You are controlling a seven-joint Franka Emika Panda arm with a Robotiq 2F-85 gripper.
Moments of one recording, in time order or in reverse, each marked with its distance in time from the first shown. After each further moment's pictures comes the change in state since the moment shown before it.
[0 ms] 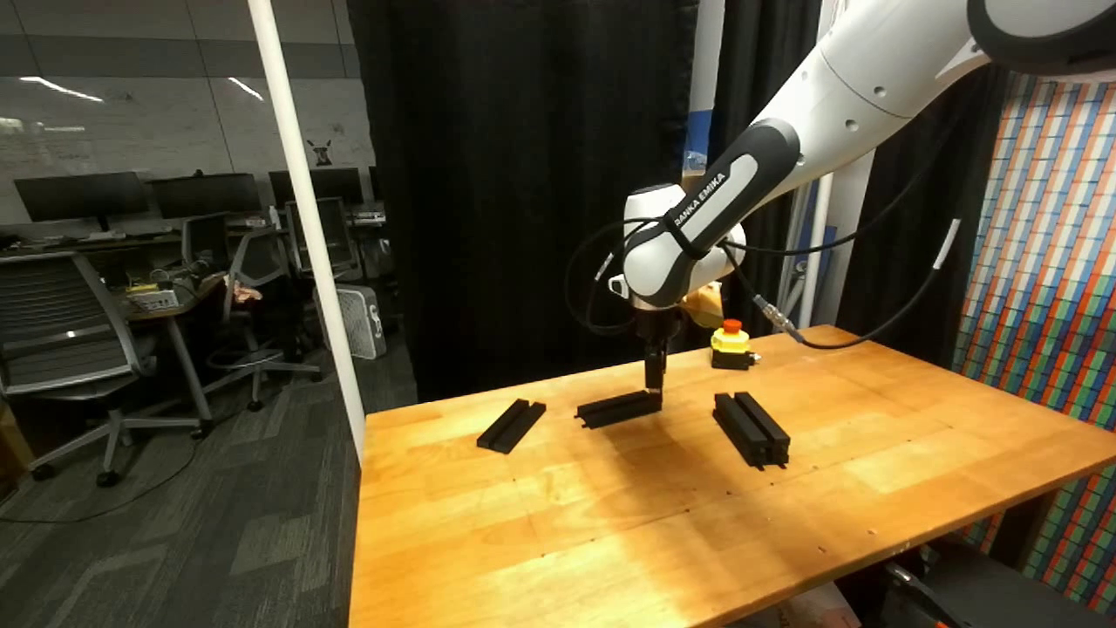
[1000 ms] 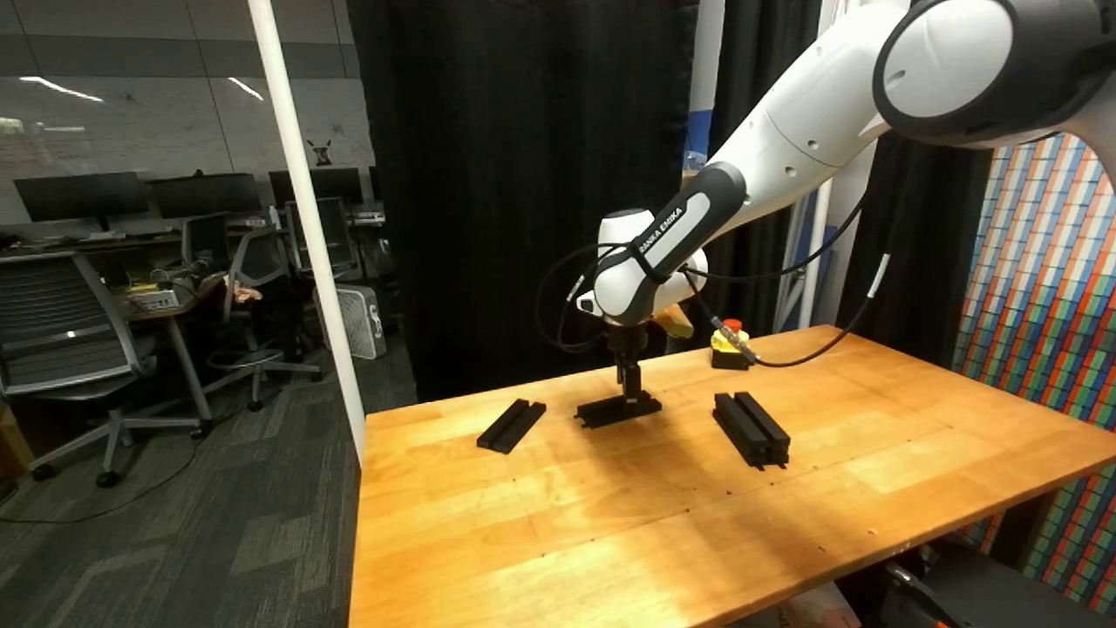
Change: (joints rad) arm -0.031 0.203 0.060 0.200 0.006 0.031 -0.276
